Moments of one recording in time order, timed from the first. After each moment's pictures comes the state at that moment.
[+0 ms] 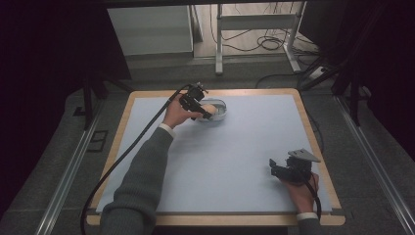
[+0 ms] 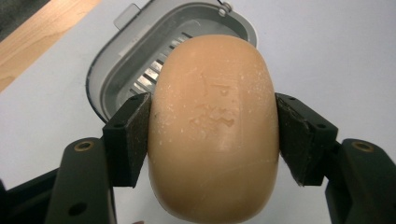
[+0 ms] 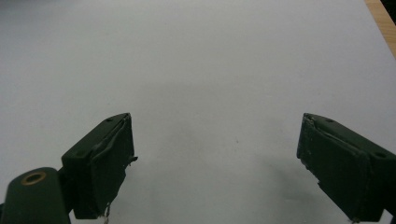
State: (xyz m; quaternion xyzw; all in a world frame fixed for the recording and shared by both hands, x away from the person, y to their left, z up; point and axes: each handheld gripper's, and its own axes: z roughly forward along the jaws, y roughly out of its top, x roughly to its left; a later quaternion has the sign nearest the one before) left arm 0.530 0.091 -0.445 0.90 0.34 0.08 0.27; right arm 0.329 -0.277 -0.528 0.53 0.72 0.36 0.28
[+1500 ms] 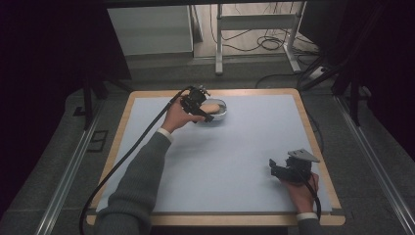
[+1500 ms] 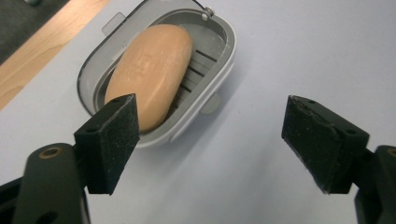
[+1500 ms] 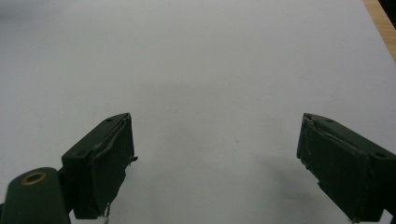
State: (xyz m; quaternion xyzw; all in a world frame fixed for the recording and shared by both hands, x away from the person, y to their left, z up) left arm 0.505 0.085 -0.438 0.90 0.32 0.11 0.27; right arm 0.328 -0.276 -0.528 0.53 0.72 0.36 0.29
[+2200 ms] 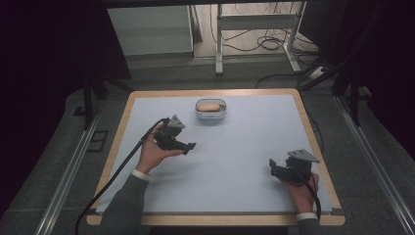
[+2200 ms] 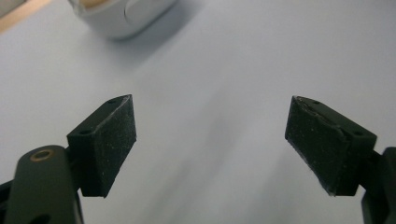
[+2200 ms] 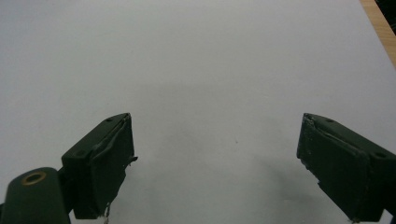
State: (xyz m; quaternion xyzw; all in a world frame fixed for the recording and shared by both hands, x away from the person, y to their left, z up) left arm 0.378 0.154 -0.476 0.86 0.34 0.15 0.35; right arm 0.328 -0.275 -0.528 0.53 0.72 0.36 0.29
